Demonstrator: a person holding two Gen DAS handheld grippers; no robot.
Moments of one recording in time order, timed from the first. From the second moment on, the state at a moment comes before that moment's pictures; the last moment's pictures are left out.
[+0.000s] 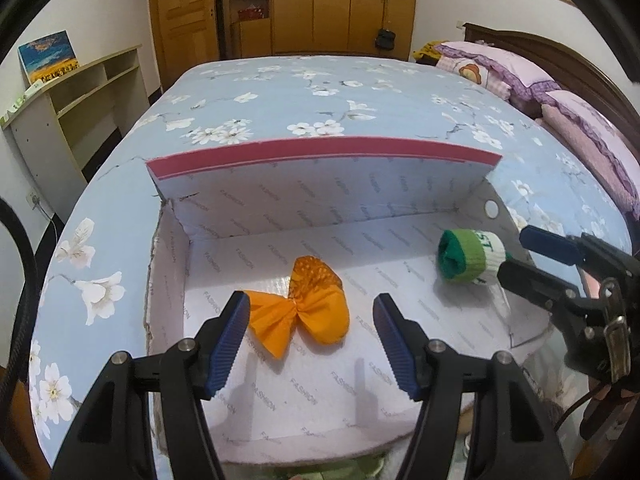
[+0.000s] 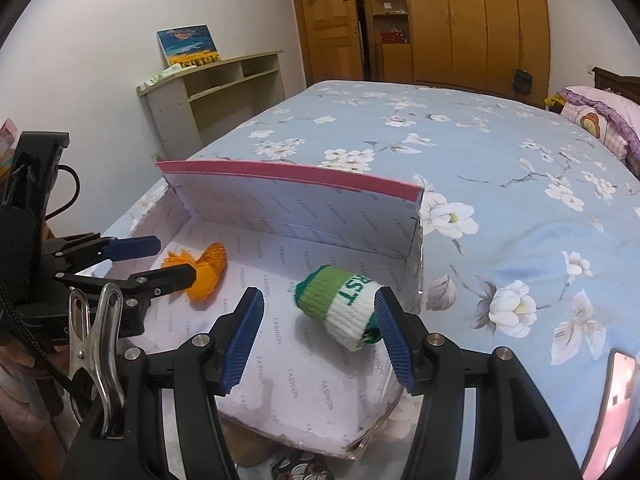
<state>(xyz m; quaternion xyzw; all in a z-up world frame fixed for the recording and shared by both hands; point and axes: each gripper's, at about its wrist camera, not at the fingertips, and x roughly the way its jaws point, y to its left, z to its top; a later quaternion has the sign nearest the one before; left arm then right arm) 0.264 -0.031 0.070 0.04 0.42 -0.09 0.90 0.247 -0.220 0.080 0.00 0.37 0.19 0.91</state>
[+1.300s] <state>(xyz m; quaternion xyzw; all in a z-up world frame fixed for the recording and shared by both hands) 0.146 0.006 0.052 0.00 0.43 -0.05 0.90 0.129 -0.242 0.064 0.02 0.42 0.16 0.90</state>
